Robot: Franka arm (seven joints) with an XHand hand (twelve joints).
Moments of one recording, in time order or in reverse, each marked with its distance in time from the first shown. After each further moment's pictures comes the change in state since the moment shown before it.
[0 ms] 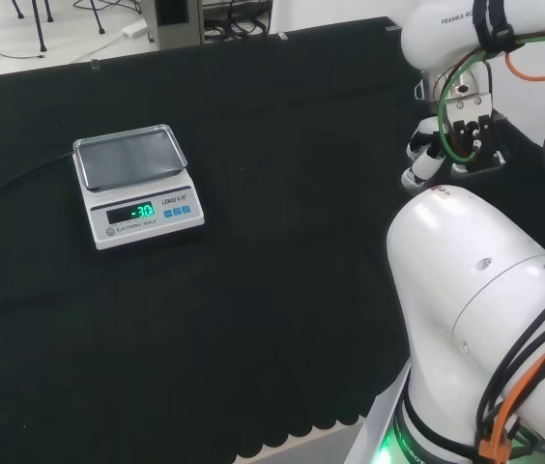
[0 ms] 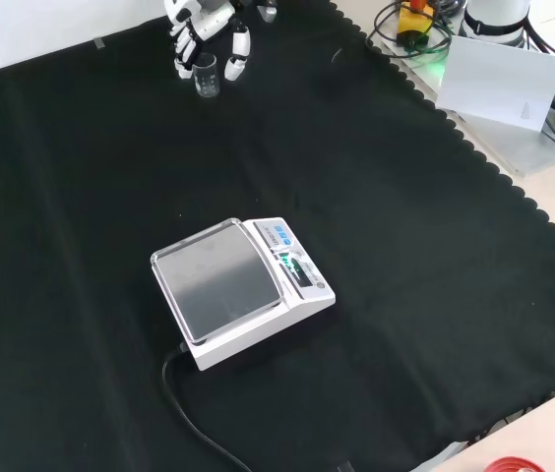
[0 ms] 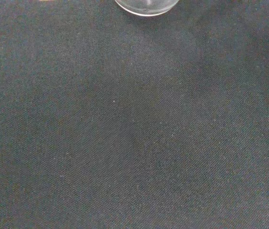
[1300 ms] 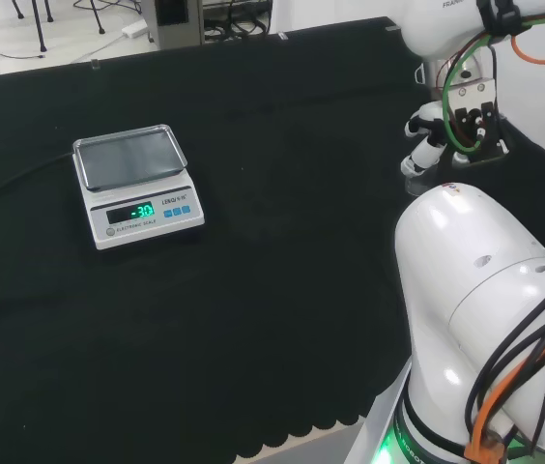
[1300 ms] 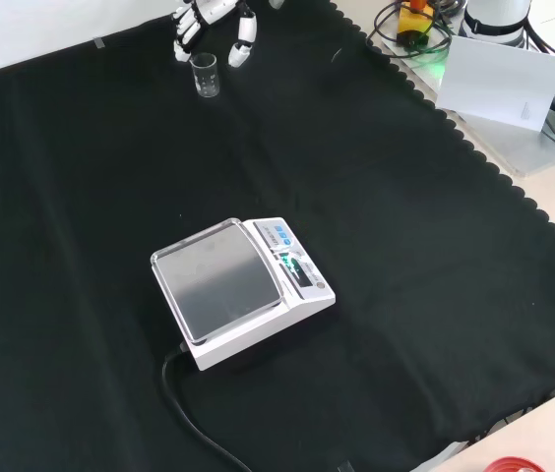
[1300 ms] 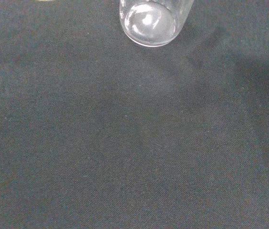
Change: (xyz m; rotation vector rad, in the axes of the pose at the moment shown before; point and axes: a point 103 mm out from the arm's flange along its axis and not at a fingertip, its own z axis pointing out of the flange) arm 0.005 -0.030 -0.024 -0.052 -0.002 0.010
